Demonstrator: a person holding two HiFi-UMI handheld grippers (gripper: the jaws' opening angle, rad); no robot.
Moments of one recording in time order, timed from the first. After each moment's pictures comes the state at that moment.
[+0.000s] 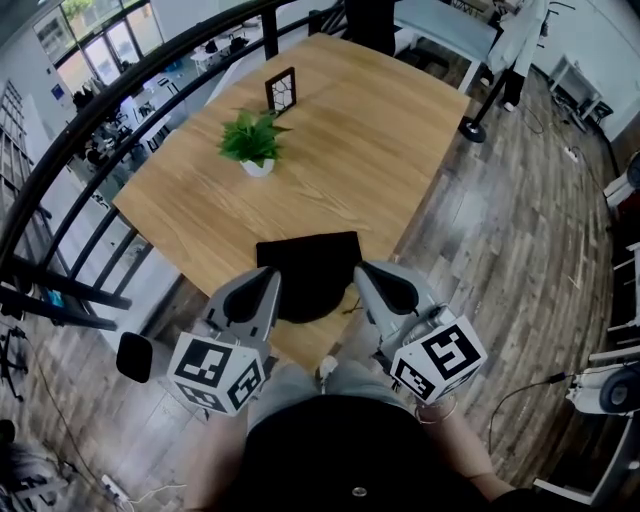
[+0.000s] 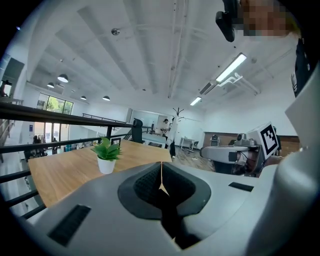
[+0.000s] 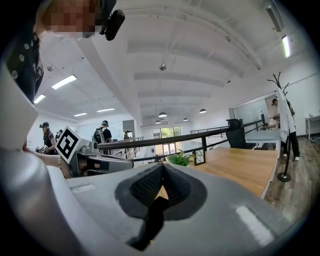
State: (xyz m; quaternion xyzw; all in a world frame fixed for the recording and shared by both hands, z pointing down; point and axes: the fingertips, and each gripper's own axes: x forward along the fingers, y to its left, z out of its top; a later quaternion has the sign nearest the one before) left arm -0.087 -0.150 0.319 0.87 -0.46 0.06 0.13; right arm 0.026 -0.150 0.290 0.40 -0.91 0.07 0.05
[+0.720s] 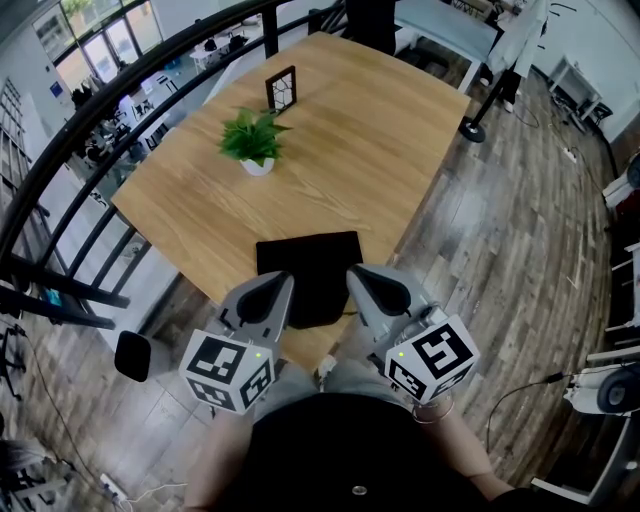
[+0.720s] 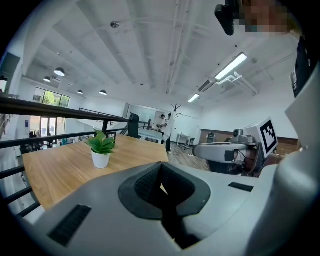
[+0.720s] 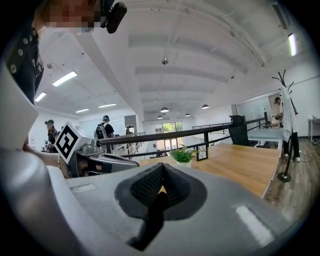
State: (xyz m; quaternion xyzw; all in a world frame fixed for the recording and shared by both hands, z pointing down) left arm -0.070 -0.149 0.335 0.88 -0.44 0.07 0.15; right arm 0.014 -0.150 0.301 0.39 -0.92 0.07 0.08
